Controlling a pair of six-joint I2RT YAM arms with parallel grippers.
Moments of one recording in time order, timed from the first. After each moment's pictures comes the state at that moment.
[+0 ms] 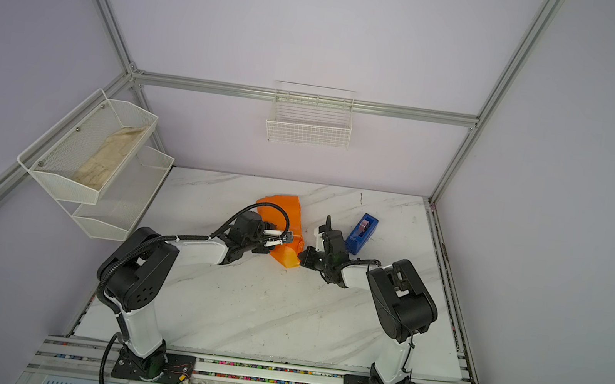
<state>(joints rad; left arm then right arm) -0.50 1.83 0.99 0.22 0.01 1.01 0.51 1.83 0.85 0.31 -0.40 0.65</state>
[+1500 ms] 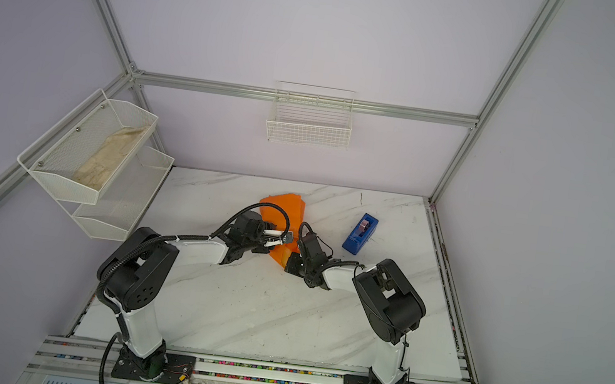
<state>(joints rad) -0.50 1.83 1.00 0.21 0.00 1.03 0.68 1.85 0.93 0.10 -0.10 0.79</state>
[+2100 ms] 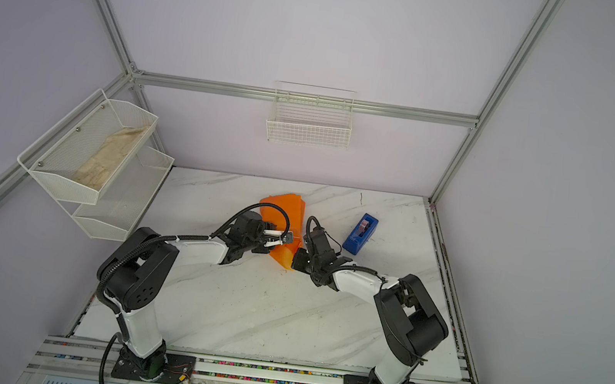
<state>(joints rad) -0.50 1.83 1.00 0.21 0.00 1.03 0.64 1.67 0.92 -0.02 -0.09 0.75</state>
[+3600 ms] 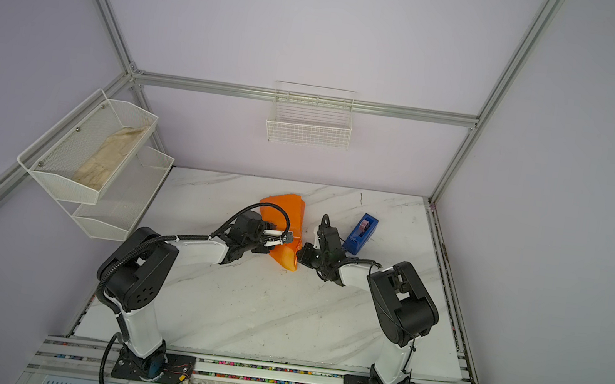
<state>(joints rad) -0.50 1.83 1.00 0.21 0.00 1.03 0.54 1.80 0.89 0.23 -0.33 0.77</state>
